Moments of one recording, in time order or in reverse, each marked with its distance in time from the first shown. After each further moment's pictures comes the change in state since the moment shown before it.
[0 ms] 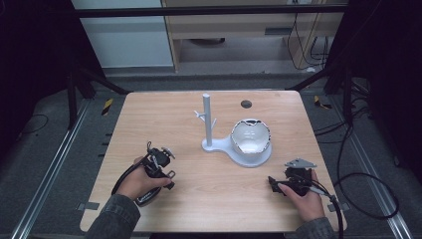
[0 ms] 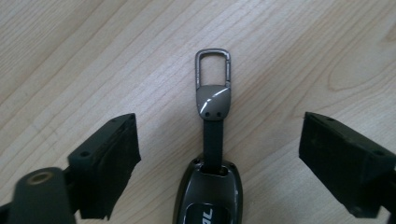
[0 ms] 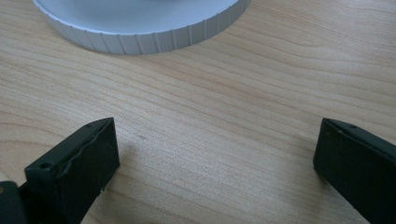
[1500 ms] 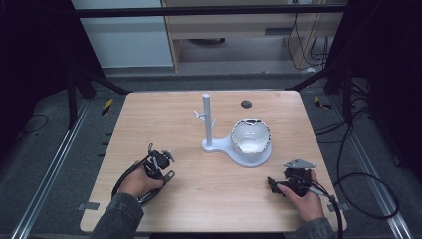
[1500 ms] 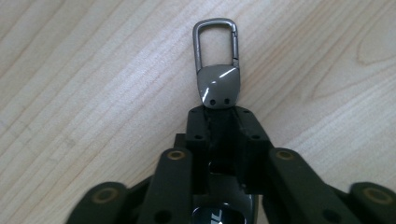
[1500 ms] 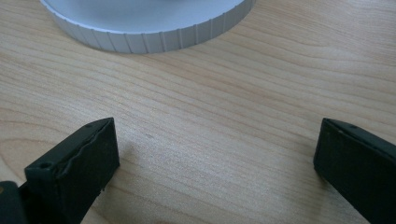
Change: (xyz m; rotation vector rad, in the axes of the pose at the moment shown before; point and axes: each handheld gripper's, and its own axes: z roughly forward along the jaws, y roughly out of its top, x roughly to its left) left arm 0.007 -0.002 0.017 0.086 -0.028 0.043; right arm 0.003 0.000 0.000 0.000 0.003 -0.005
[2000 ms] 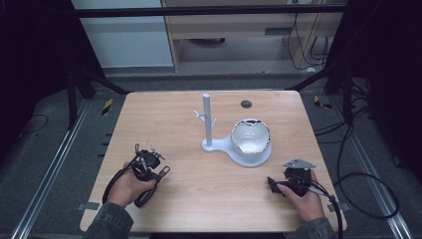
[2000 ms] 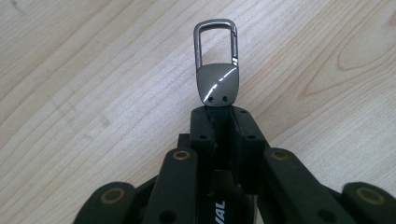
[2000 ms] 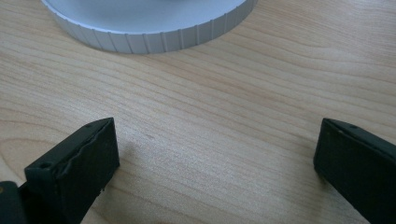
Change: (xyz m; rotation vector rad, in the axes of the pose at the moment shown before) left arm 0.004 -0.029 -0.026 -0.187 0.017 -0.069; right arm 0.000 0.001 0.001 0.000 0.004 -0.006
